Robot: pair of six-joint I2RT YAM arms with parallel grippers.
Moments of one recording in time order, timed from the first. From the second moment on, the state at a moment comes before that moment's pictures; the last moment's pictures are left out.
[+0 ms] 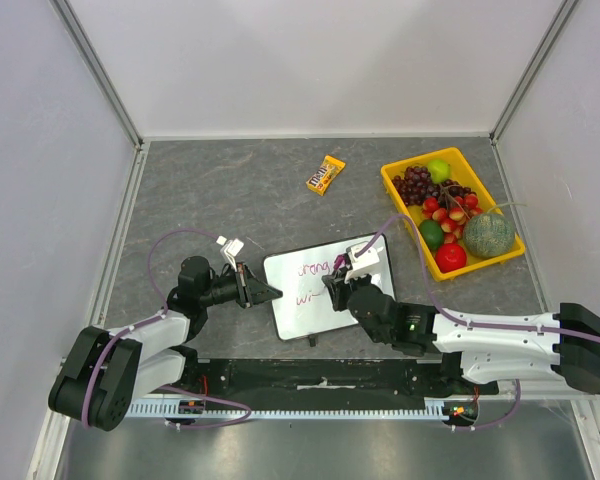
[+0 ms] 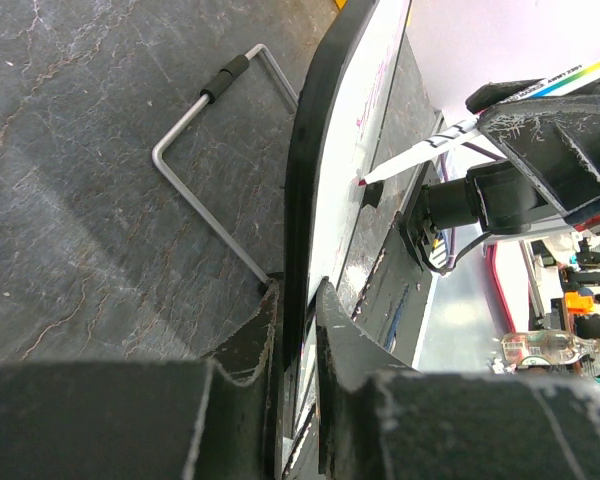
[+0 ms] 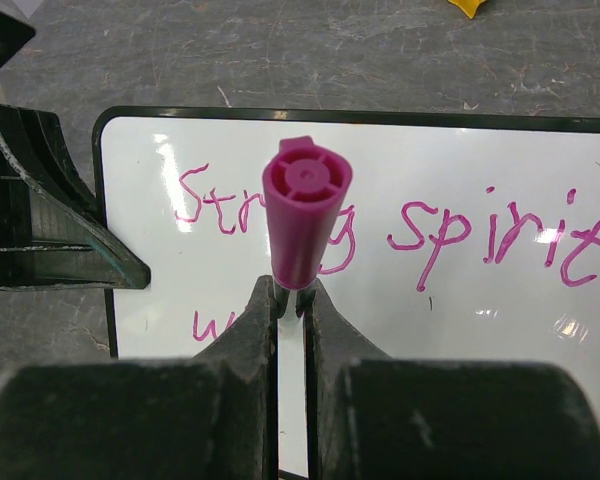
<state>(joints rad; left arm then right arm) -0.30 1.11 0.13 0.63 0.85 -0.67 1.26 1.09 0.53 0.20 0.74 0.48</state>
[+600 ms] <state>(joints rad) -0.30 1.11 0.13 0.63 0.85 -0.67 1.26 1.12 0.55 0.23 0.73 0.46</state>
